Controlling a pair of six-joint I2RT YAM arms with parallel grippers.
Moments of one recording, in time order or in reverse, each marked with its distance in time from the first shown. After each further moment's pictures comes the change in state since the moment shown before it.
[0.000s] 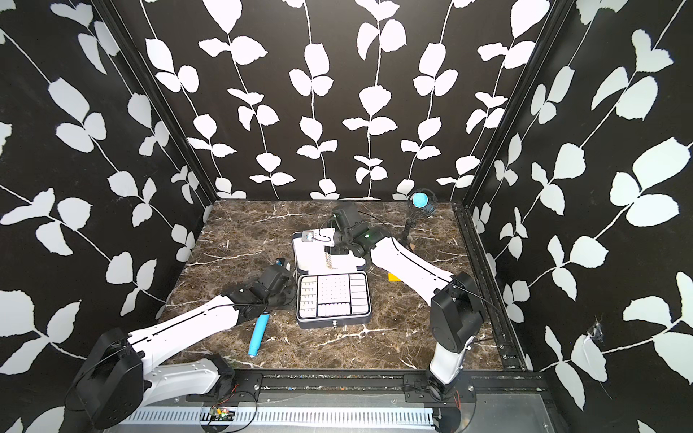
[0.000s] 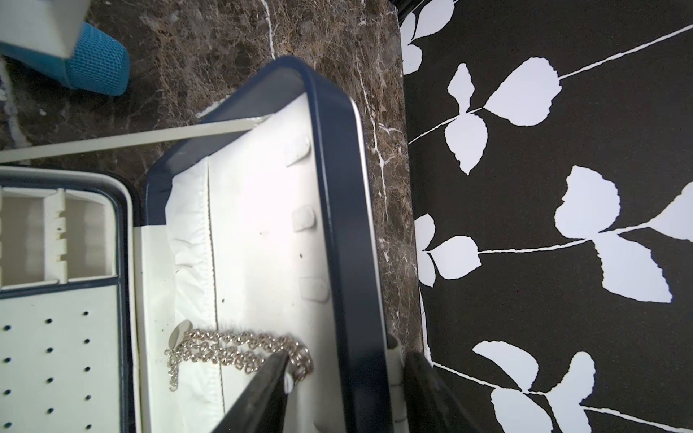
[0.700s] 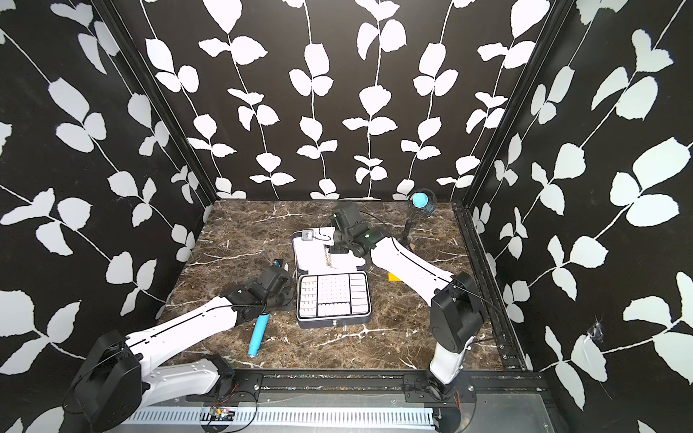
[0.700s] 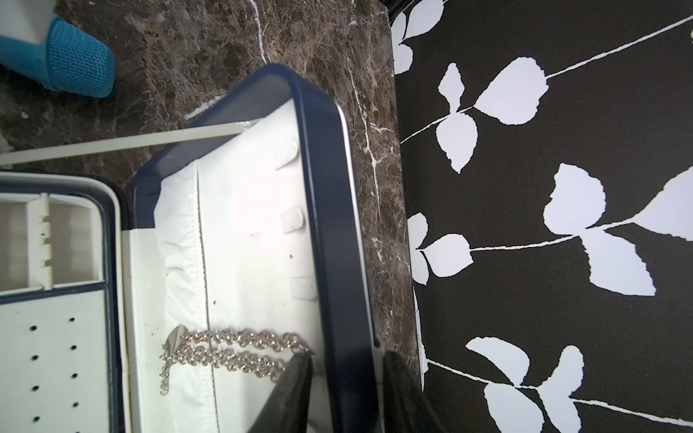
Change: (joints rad) left arm 0.001 -0.016 -0.011 -0.009 -0.011 0.002; right arm 0.000 0.000 0.000 0.022 0.018 0.008
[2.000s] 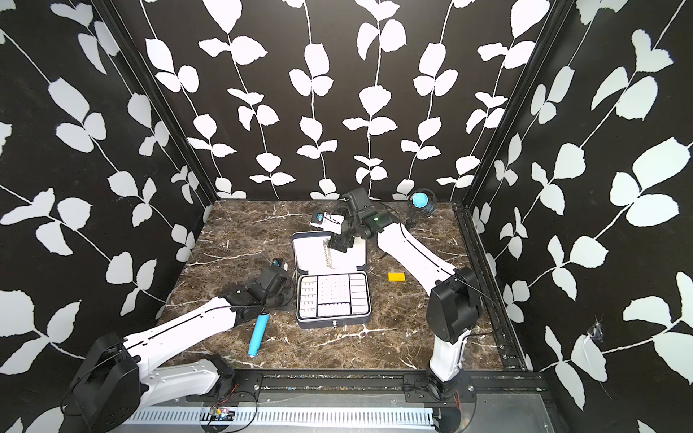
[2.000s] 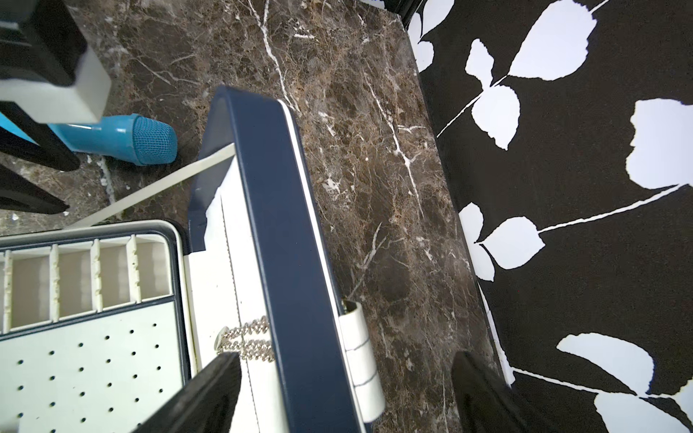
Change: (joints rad) left arm 0.000 -0.012 0.000 -0.001 -0.002 0.001; right arm -0.097 0.065 0.170 -0.217 -0.253 0.183
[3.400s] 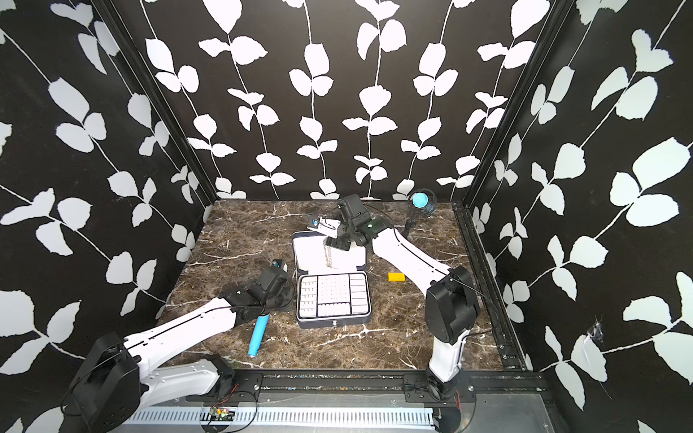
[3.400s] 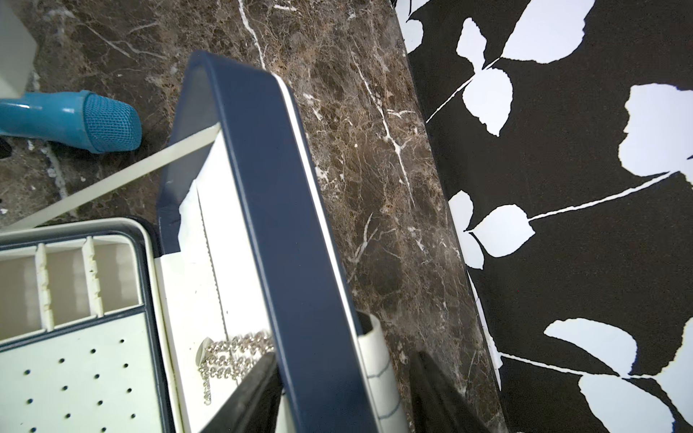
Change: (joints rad) left arm 0.000 -0.002 -0.010 -0.004 -0.008 0.003; right arm 0.032 0.000 -0.072 0.097 0.123 0.019
